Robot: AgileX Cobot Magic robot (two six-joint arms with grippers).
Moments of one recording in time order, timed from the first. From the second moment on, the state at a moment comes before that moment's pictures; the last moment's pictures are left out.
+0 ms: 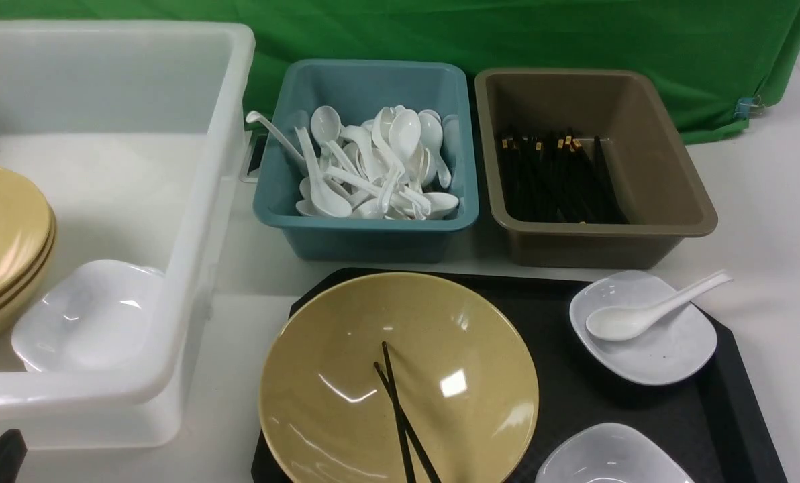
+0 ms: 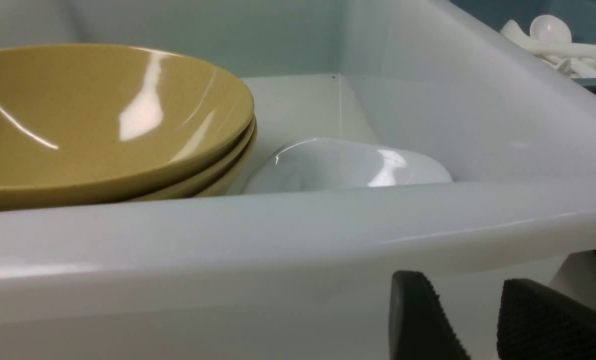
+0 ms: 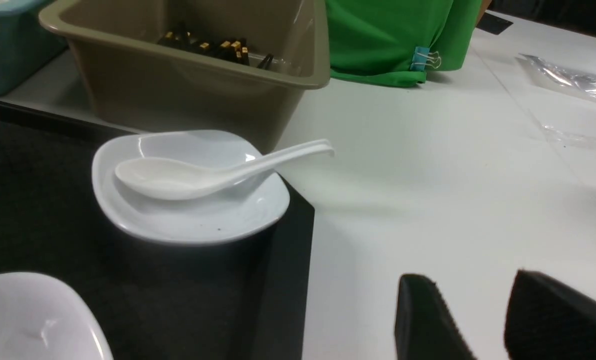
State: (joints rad) right arm 0.00 0.00 0.01 -0.03 0.24 -0.10; left arm -0.01 0.00 0.01 -0.03 0.22 0.09
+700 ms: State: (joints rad) right arm 0.00 0.00 0.01 -0.03 0.24 -0.10; left arm -0.01 0.00 0.01 -0.35 -0.88 -0.09
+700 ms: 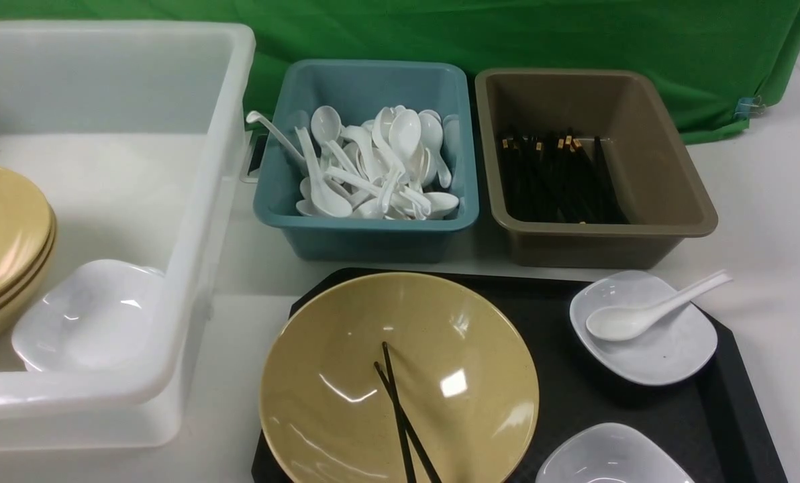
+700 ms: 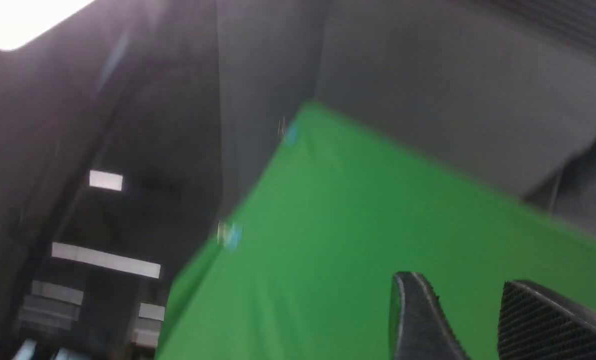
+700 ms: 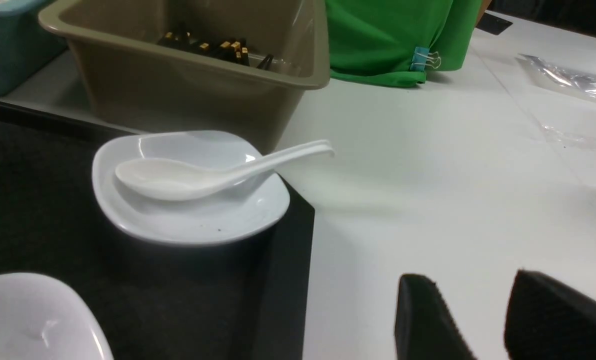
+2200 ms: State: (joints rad) right arm 0.81 1.30 -1.17 0.09 1.04 0.03; left arm -0.06 0.96 -0.90 -0.37 1.09 0.15
